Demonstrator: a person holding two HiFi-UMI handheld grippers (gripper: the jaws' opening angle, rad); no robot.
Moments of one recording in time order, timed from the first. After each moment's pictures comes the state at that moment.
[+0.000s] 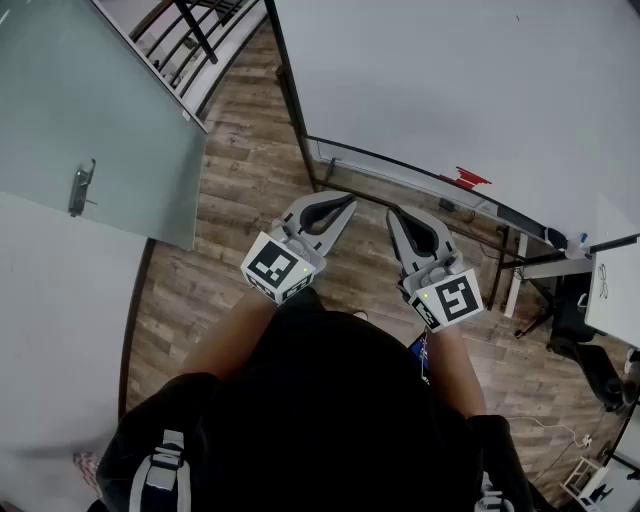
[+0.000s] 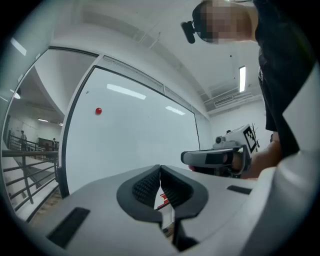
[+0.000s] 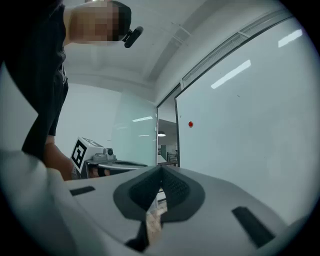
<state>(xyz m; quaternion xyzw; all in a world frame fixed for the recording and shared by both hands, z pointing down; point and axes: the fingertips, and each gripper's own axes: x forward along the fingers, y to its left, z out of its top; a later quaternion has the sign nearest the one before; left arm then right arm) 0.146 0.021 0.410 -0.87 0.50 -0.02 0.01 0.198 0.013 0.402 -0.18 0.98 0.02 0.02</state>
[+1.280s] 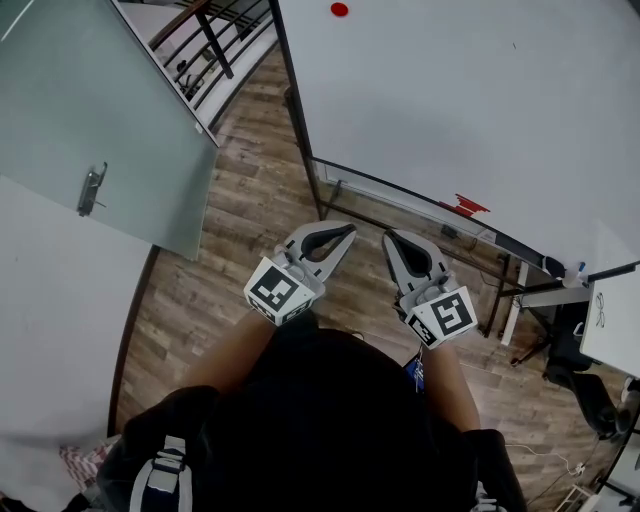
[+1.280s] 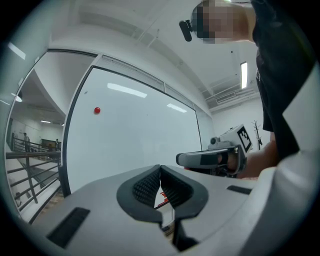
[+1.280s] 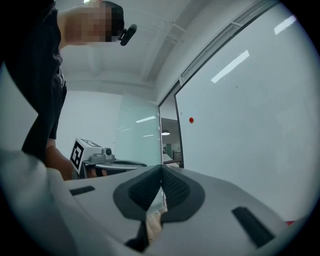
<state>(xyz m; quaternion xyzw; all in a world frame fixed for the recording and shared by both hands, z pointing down) 0.161 0.025 0.413 -0.86 0.51 -0.04 0.01 0.207 0.007 0.410 -0.15 0.99 -0.02 0.02</state>
